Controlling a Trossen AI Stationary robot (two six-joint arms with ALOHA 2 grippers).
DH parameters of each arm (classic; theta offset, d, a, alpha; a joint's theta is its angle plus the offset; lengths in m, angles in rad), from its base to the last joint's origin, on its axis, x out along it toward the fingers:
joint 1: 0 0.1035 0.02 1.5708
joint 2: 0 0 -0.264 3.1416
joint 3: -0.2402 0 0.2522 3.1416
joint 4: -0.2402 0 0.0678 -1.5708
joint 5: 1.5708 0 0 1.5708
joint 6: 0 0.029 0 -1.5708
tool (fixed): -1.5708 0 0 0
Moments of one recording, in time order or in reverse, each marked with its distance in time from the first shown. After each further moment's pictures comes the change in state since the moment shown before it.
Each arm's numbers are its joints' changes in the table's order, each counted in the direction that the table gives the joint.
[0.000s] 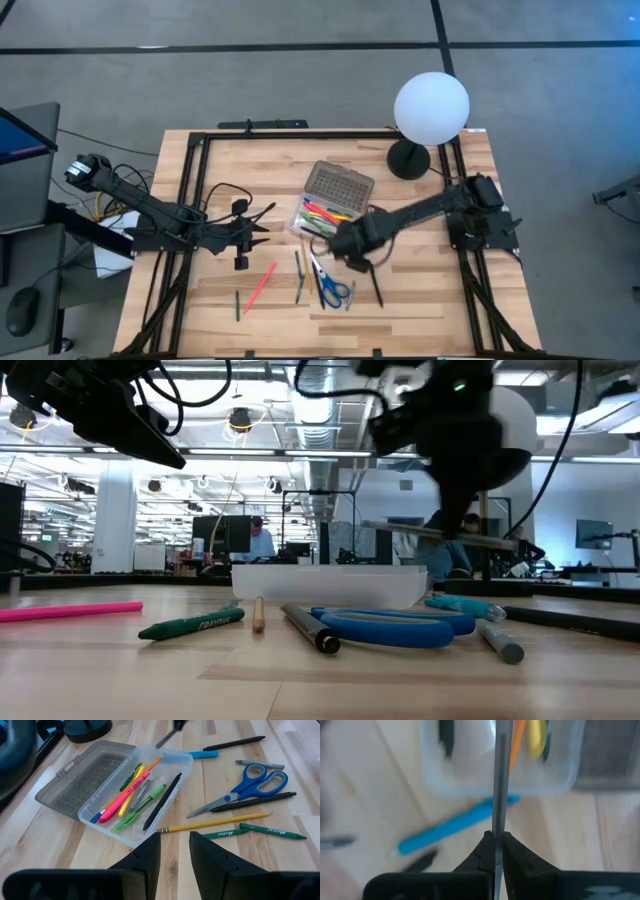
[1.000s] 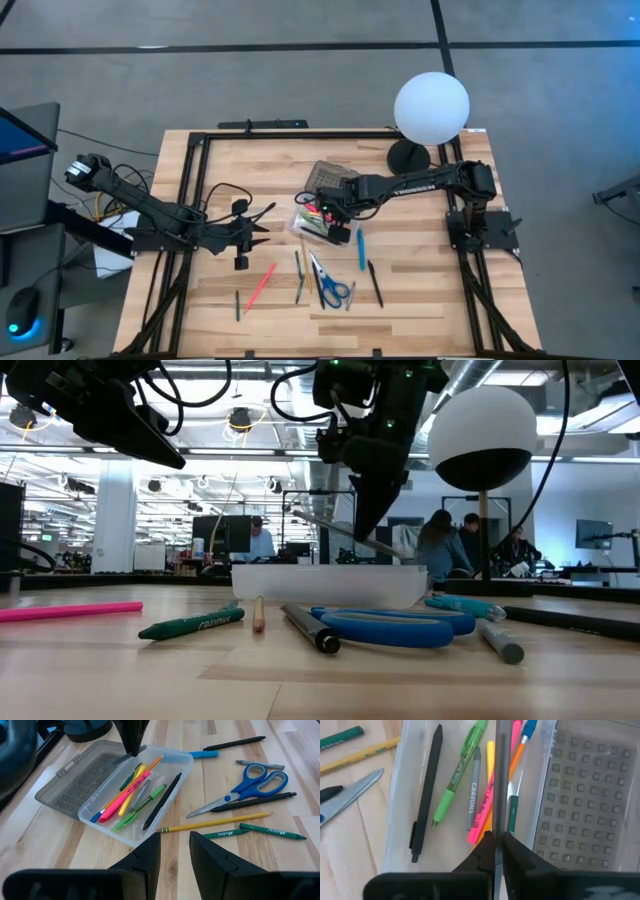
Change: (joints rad) left arm 0.000 0.000 0.000 -0.001 0.000 -0.004; right arm -0.256 0.000 0.000 0.337 0.085 -0.438
